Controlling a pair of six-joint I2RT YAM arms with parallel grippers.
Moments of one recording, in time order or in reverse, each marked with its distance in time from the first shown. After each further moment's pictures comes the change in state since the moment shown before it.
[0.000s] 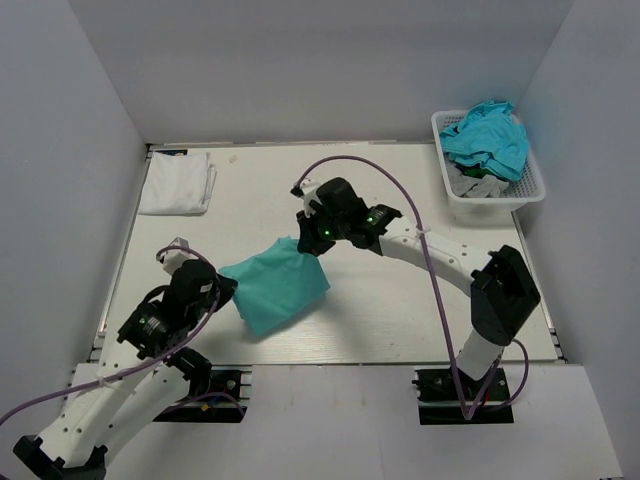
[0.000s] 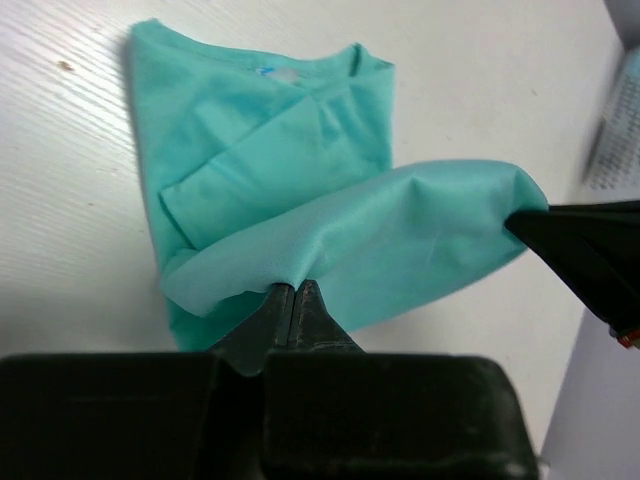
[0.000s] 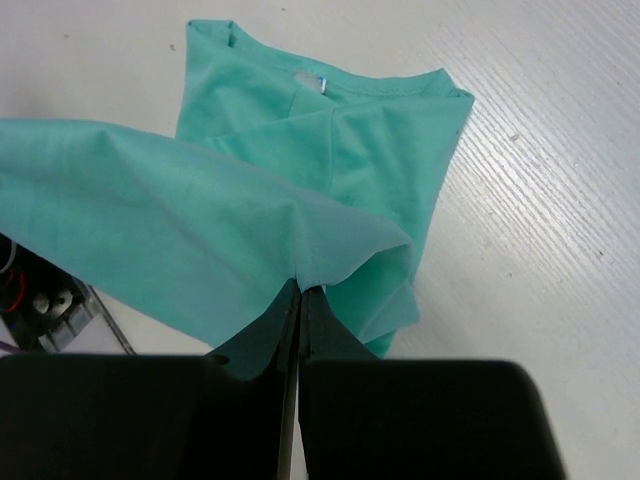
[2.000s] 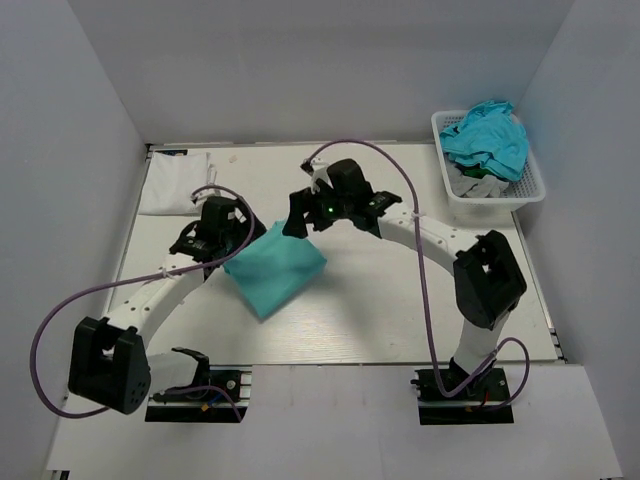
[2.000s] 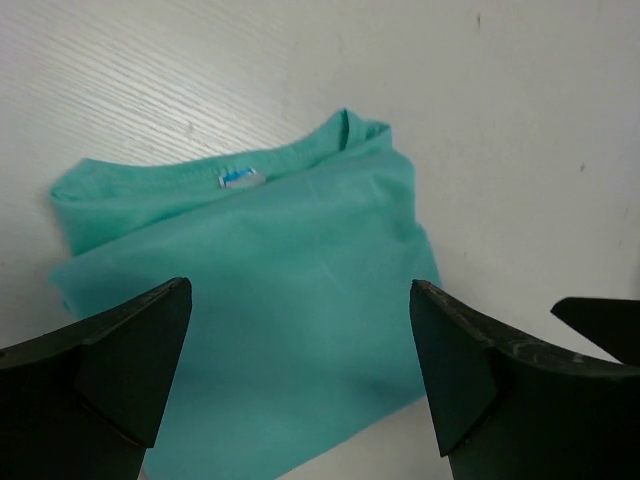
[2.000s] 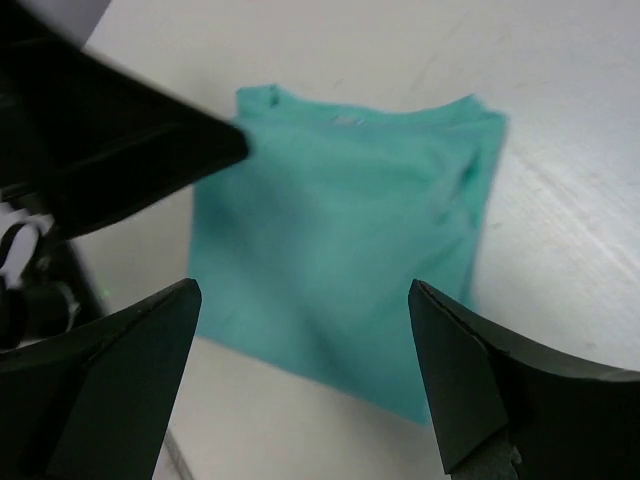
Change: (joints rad) left arm 0.256 0.673 0.160 0.497 0.115 0.286; right arm -0.124 0.163 0.109 0.166 -0.117 0.105
